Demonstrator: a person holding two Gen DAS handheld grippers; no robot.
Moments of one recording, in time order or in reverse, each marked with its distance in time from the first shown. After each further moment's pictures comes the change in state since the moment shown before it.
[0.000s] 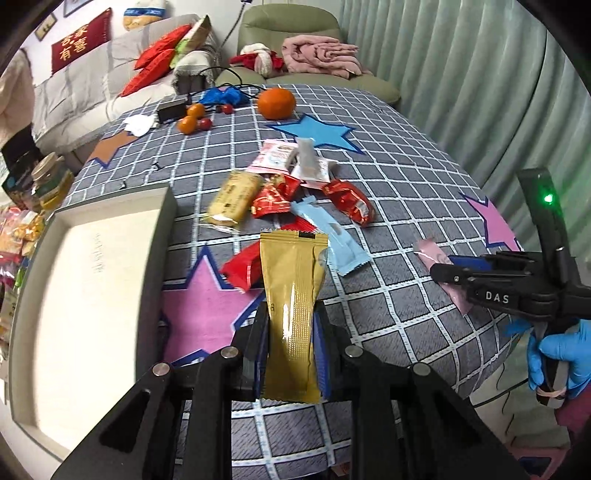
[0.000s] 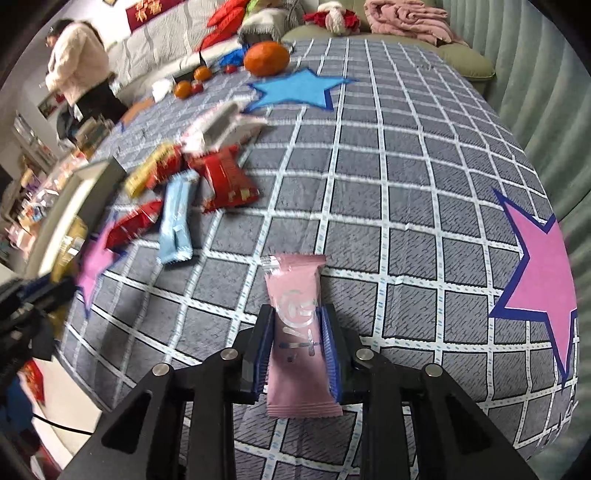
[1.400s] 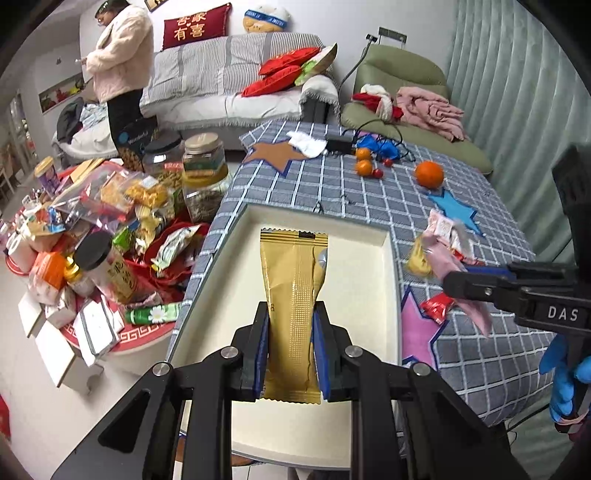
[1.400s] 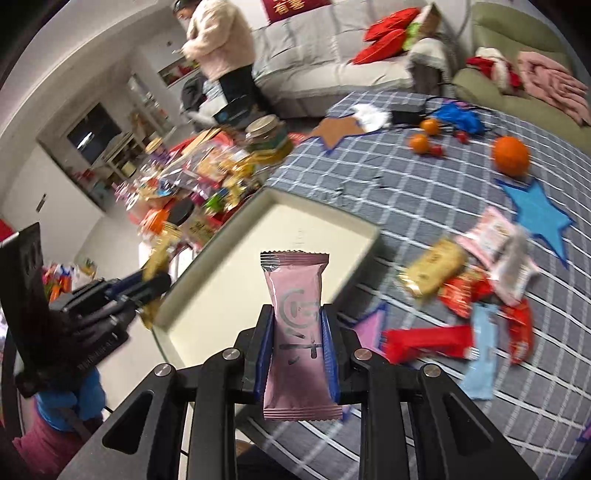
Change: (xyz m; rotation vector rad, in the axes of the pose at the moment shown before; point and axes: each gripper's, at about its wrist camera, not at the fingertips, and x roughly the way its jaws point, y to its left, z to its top) left arm -0.093 0.176 -0.024 -0.271 -0.112 0.236; right arm -0.040 0.246 0.072 -0.310 -0.037 0.428
